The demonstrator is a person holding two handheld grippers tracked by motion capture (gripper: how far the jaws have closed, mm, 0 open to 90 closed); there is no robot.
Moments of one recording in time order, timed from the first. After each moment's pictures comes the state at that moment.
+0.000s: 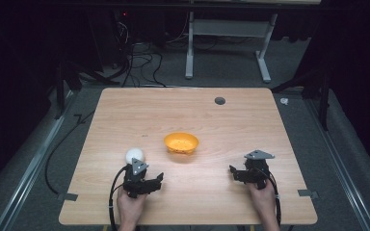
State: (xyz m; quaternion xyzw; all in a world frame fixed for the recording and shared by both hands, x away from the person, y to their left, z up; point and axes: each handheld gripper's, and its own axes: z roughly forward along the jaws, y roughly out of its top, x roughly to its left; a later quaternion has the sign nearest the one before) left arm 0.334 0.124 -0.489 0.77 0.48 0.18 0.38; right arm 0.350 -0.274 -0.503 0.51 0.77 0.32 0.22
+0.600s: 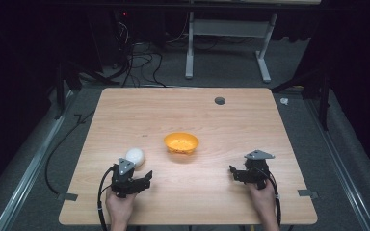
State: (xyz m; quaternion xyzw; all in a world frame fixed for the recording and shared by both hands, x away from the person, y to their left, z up) left arm 0.332 0.155 -0.480 0.75 0.50 0.20 0.38; right arm 0.350 -0.274 -0.503 0.51 0.77 0.32 0.22
